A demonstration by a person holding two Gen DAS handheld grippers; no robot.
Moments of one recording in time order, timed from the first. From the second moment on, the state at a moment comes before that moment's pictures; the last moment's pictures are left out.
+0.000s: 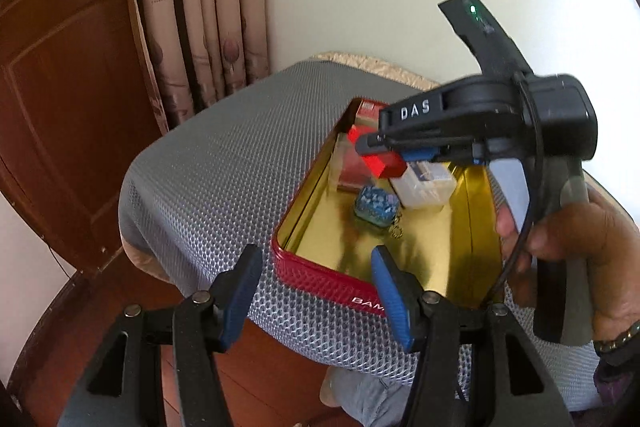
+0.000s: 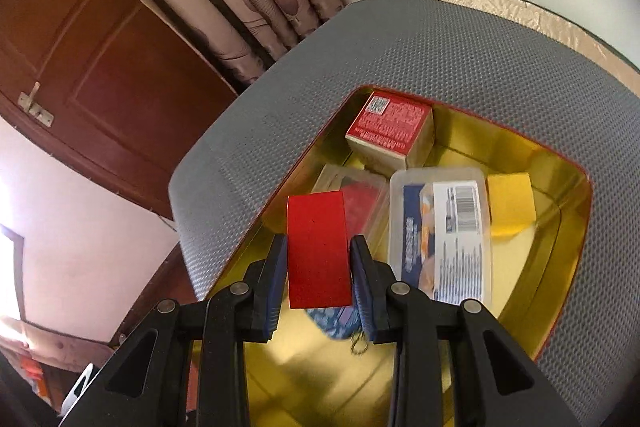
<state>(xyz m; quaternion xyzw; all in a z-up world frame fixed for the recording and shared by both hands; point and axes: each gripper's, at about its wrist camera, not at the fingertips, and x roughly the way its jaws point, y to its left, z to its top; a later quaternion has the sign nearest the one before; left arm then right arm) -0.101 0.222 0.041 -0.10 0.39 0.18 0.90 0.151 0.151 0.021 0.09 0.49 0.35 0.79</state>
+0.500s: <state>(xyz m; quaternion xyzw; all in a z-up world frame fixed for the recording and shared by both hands) -0.095 0.222 0.031 -0.09 0.42 0.18 0.89 0.162 0.149 0.020 0.11 0.48 0.34 0.80</state>
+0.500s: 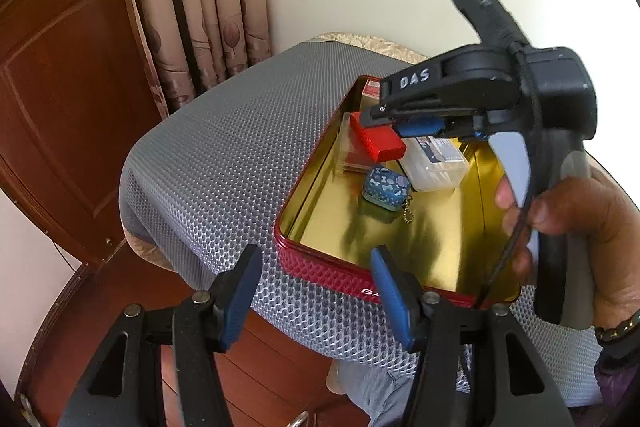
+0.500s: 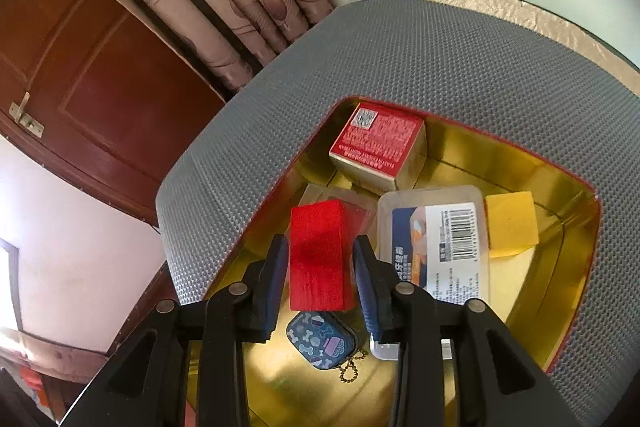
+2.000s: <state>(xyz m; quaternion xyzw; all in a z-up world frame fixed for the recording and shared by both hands) -0.032 -0.015 0.049 -0.01 0.45 -0.09 0.89 -0.059 -0.346 -0.079 0.14 0.41 -0.10 0.89</state>
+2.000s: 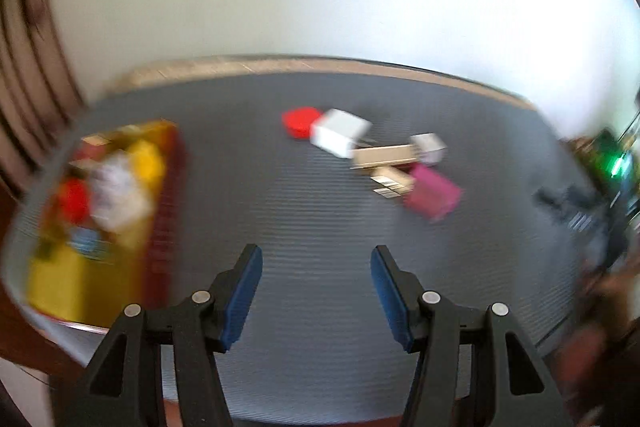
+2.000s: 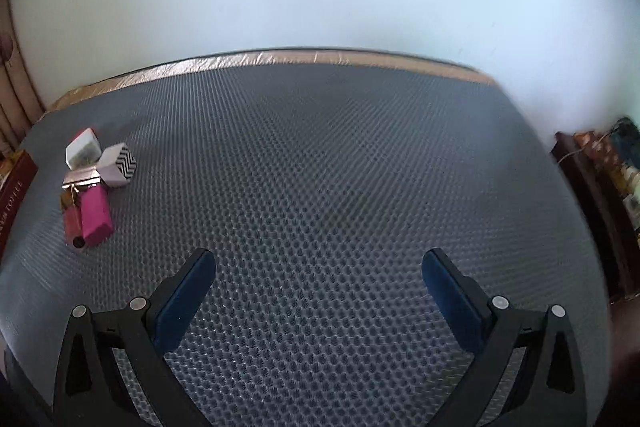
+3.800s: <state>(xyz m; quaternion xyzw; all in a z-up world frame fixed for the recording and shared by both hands) 0.096 -0.114 -0.036 -0.17 0.60 0.02 0.79 -0.077 -0.385 -0.095 0.25 0.39 -0.05 0.88</state>
